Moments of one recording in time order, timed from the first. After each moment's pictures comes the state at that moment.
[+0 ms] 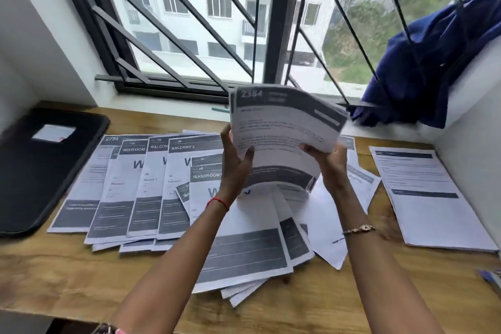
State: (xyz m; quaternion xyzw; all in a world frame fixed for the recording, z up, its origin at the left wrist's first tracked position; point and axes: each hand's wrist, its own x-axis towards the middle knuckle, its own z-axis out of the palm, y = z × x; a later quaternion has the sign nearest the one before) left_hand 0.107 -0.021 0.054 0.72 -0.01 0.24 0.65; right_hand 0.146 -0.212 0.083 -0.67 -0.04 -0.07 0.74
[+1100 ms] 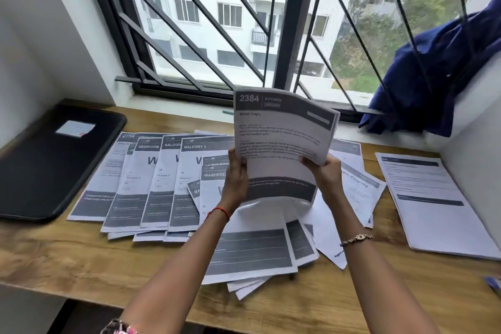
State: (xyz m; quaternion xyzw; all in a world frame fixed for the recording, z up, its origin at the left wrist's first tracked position) left_hand 0.072 -0.011 0.039 0.78 0.07 0.15 0.60; right_hand 0.126 -0.198 0.063 -0.73 -0.03 -0.06 0.68
